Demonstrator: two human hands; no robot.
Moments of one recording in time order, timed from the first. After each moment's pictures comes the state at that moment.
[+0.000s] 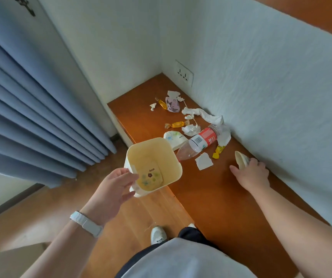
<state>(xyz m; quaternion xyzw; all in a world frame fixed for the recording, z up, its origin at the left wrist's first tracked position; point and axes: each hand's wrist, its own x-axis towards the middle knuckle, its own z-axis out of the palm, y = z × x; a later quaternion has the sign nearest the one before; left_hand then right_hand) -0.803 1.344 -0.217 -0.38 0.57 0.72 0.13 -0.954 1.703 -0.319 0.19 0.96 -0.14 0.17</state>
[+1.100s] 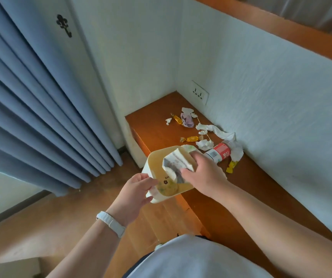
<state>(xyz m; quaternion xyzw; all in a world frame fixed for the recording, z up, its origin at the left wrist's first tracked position) -0.802 1.326 -0.213 -0.35 0.57 0.73 0.13 -0.897 1.518 -0.183 -0.17 0.89 -0.37 0.19</state>
